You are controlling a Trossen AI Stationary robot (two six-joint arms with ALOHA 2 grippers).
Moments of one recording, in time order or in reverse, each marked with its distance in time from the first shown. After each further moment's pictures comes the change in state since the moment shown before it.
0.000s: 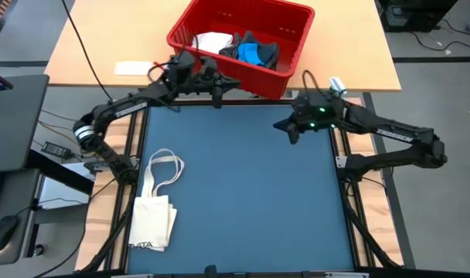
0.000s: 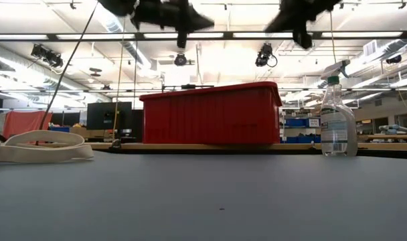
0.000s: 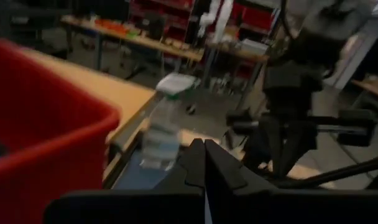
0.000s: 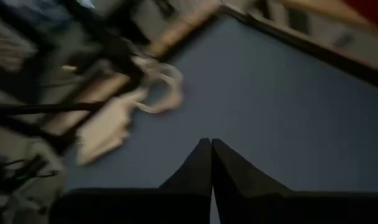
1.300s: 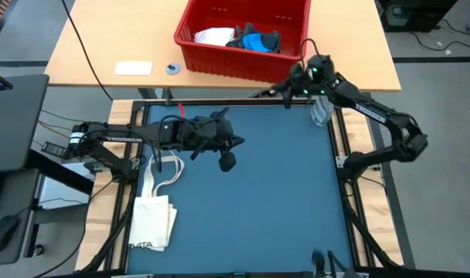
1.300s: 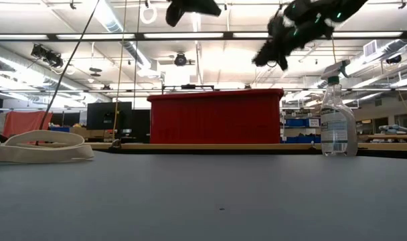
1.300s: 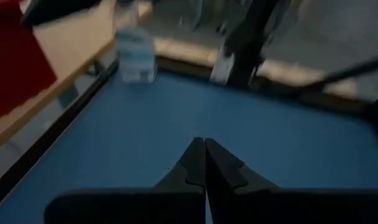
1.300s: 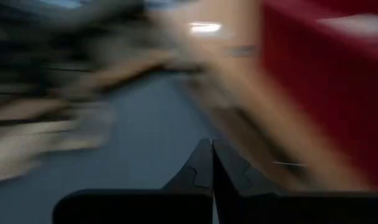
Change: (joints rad) left arm -0.604 -0.086 0.000 -0.419 -0.703 -0.001; right arm -0.476 0.287 0.068 0.316 -0.195 -0.520
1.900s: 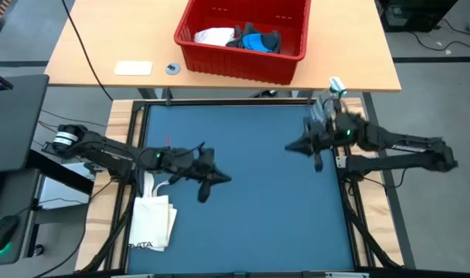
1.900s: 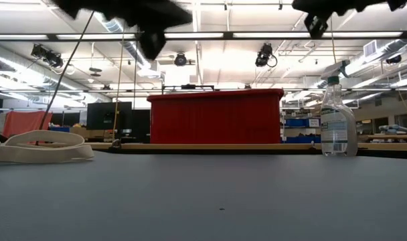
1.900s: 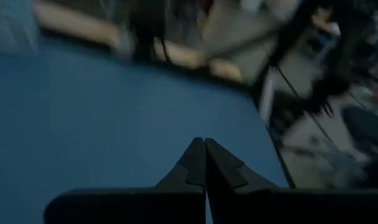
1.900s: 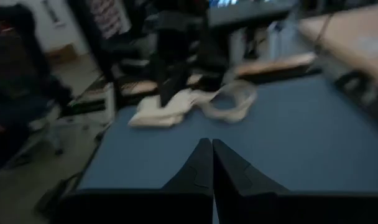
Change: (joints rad) left arm -0.141 -0.162 -0.580 0.588 0.218 -0.146; right arm 0.631 -0.614 -0.372 -0.025 0.074 0.172
